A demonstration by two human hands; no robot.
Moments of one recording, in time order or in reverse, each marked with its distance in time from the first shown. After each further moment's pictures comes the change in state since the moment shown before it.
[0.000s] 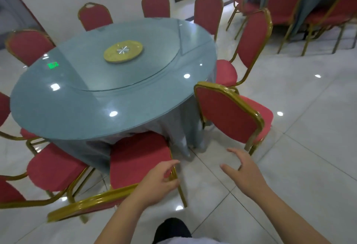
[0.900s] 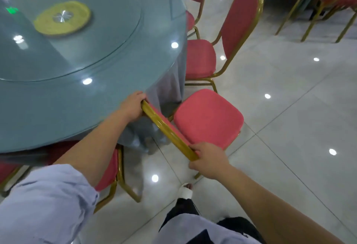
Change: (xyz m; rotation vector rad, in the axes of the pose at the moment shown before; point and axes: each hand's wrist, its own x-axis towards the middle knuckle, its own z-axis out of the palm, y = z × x) left_hand 0.440 0.126 -0.007 0.429 0.207 -0.040; right_hand 0.281 0.088 -0.155 -0.444 -0.470 -0.112
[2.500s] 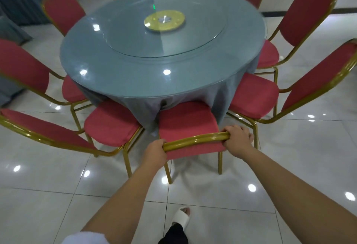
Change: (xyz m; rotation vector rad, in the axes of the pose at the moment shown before) left_hand -0.100 0.217 0.138 -0.327 0.343 -0.849; right_hand 0.142 0.131 -0.172 -0.212 -0.078 -0.269
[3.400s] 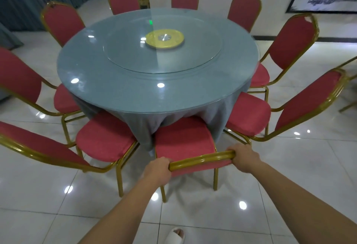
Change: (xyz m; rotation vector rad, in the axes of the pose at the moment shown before) left_hand 0.022 -0.003 -0.011 0.234 -0.217 0.095; right_hand 0.014 -0.003 -0.019 -0.247 -0.102 0.033
